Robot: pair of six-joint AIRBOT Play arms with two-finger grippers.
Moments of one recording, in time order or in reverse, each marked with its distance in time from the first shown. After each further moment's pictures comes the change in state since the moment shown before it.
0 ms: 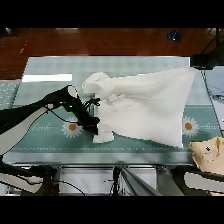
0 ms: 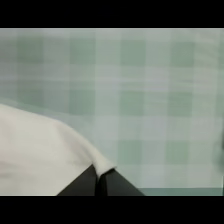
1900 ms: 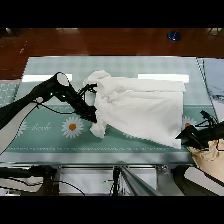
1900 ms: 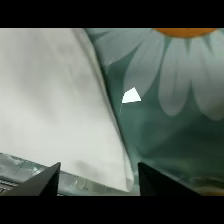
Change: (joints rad) left arm 0.058 0.079 0.103 0.000 -0.013 0.067; right arm -0.589 0.214 -1.023 0.426 0.165 -0.266
